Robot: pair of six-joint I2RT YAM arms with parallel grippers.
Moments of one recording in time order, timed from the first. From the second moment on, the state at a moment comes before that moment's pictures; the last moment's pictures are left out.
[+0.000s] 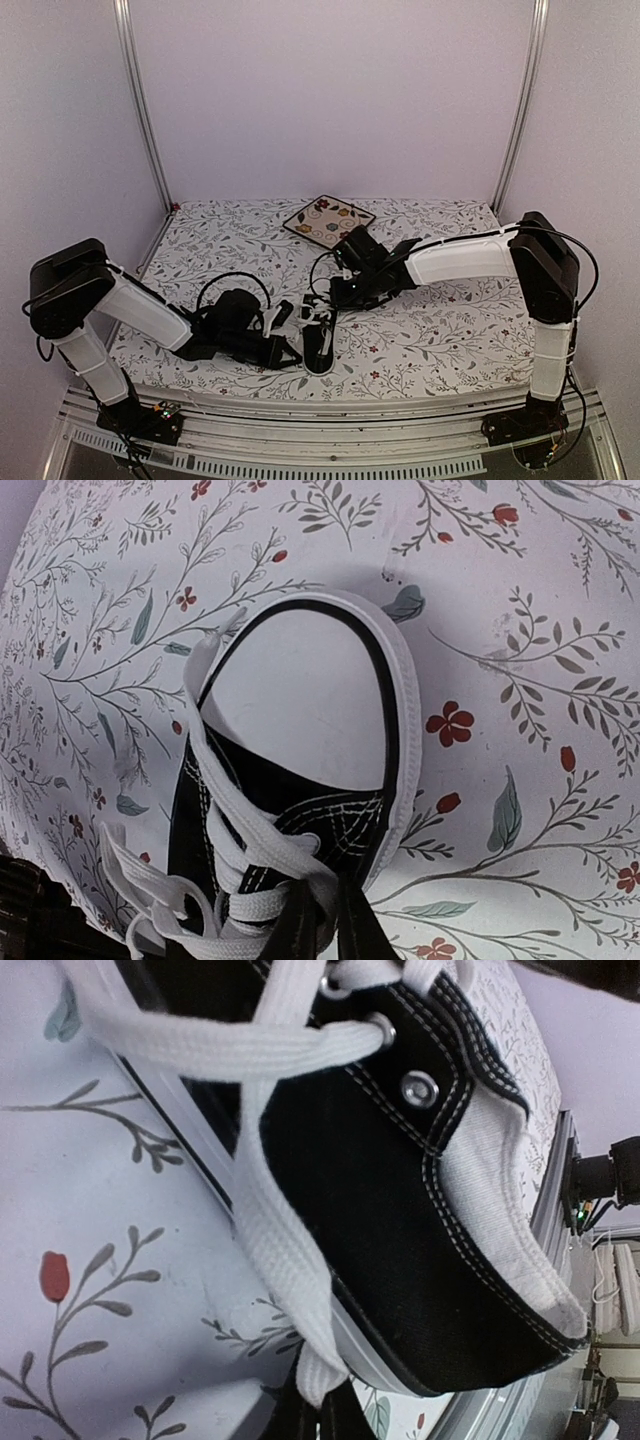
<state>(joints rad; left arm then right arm) -0.91 1.68 0.50 0.43 0.35 -0.66 0.92 2.01 1.38 -0.34 0.01 0.67</state>
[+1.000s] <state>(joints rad) -0.83 1.63 0.47 0.41 0.30 -0.71 0.99 1.75 1.03 -0.13 -0.13 0.55</state>
